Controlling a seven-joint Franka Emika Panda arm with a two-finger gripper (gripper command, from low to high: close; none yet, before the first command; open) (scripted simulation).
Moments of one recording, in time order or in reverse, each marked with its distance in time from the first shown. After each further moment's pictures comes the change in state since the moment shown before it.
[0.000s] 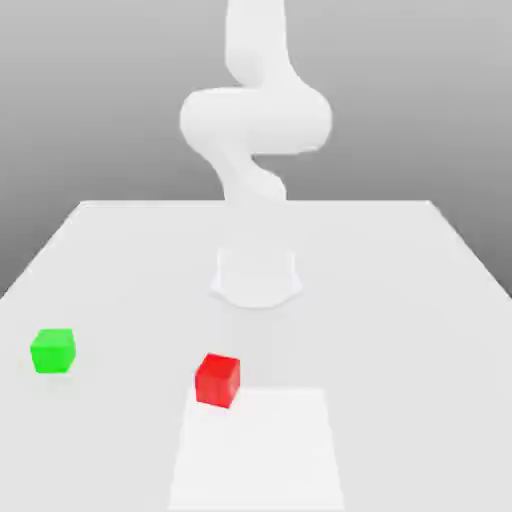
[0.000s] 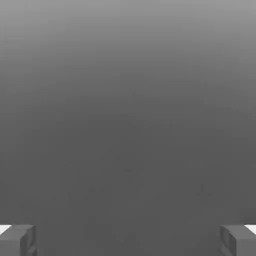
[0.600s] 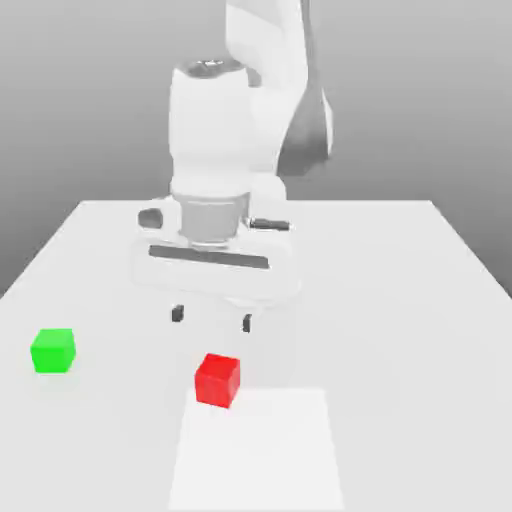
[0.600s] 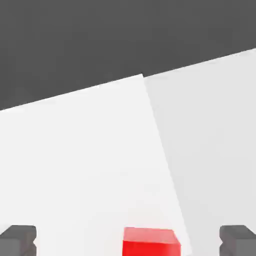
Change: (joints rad) arm -0.122 0.623 -0.031 -0.588 -0.009 0.516 0.116
